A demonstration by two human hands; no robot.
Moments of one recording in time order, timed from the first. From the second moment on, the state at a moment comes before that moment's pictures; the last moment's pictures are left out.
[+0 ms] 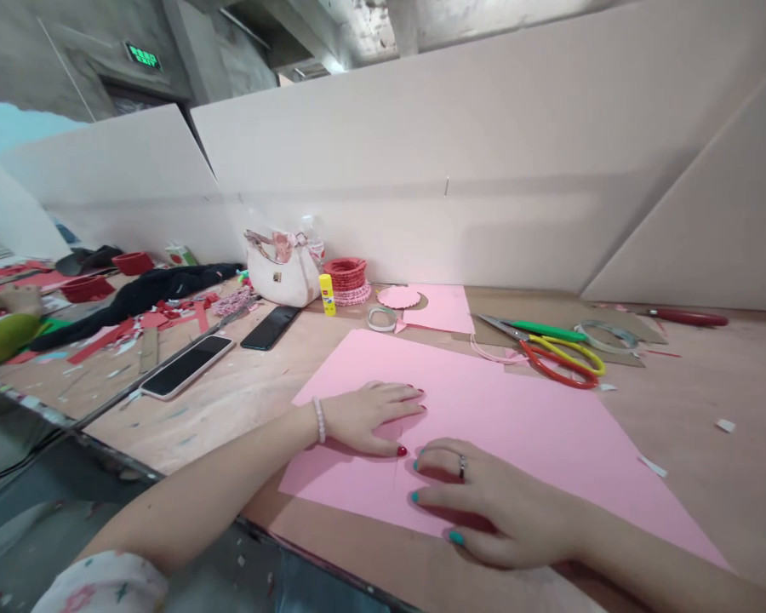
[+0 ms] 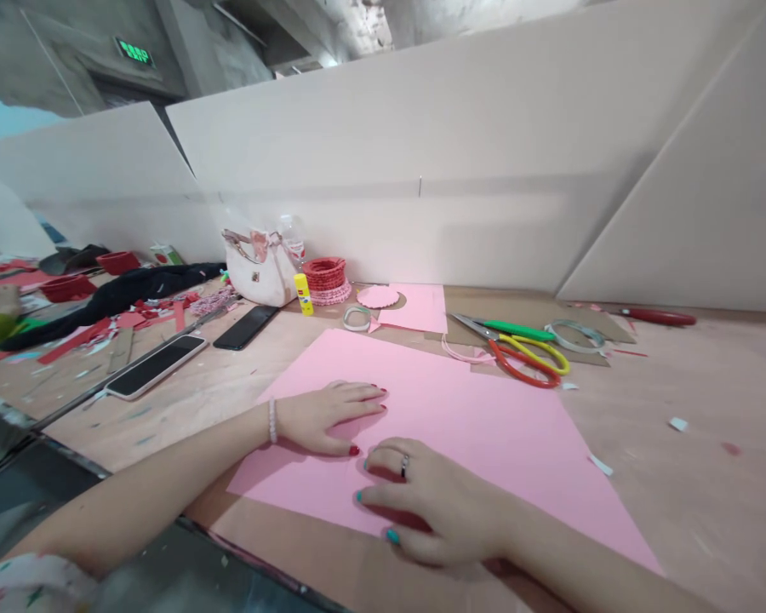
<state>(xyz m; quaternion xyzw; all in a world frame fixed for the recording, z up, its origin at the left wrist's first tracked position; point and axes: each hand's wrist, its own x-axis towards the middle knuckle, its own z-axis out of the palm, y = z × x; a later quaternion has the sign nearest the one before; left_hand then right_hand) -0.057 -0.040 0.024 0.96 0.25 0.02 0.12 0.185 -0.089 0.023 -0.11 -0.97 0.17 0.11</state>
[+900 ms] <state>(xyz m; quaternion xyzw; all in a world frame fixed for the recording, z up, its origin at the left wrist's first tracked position) -0.059 -0.037 0.017 0.96 0.24 0.03 0.11 0.184 -0.084 0.018 -0.08 -0.98 0.12 0.14</state>
